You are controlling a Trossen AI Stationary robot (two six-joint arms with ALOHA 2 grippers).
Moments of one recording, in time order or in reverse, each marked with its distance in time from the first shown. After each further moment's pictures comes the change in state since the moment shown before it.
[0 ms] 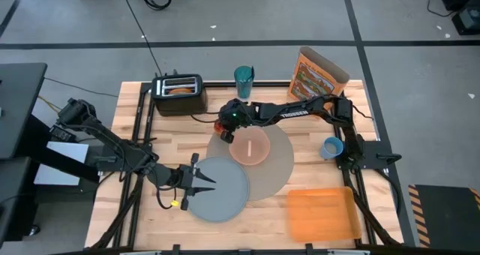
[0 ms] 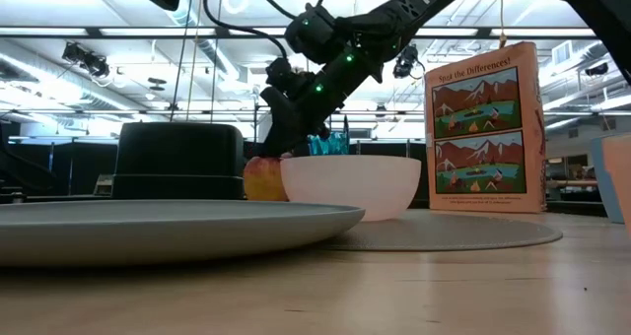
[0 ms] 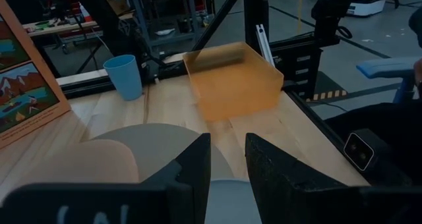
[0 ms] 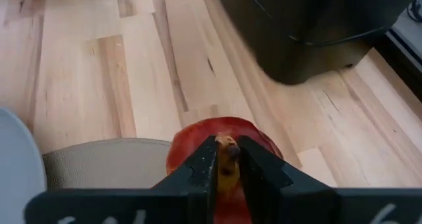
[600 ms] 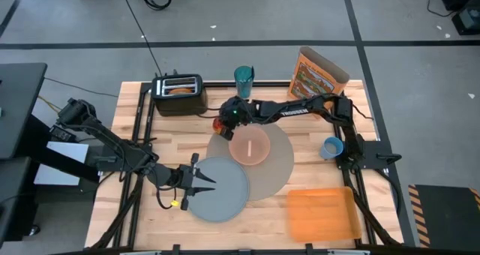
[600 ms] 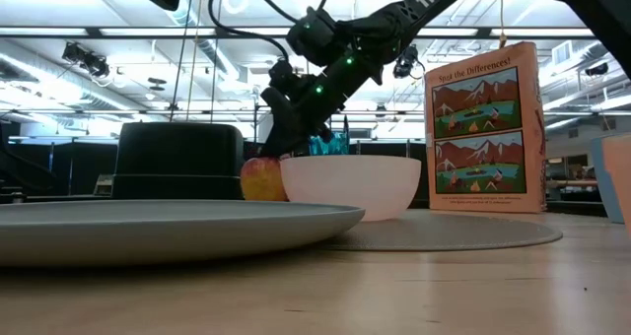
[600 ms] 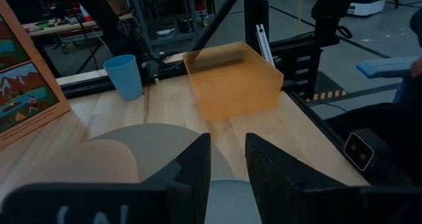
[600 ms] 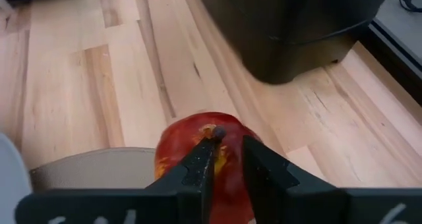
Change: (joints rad) left arm 0.000 0.000 0.000 0.000 0.000 0.000; right arm -0.021 0.000 0.000 0.011 0.007 0.044
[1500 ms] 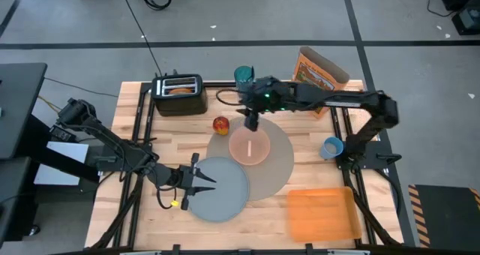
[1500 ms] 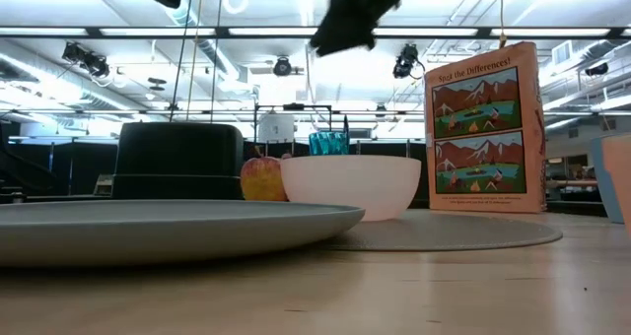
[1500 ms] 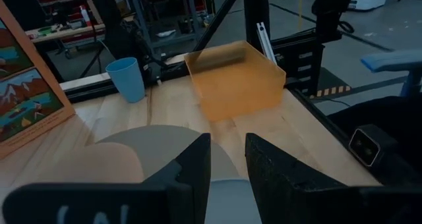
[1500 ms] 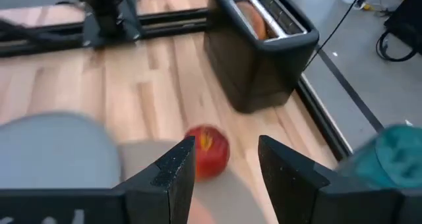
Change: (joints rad) left arm 0.002 0.000 0.000 0.000 0.000 0.045; right arm 0.035 -0.451 0.002 -0.375 0.005 -0.092
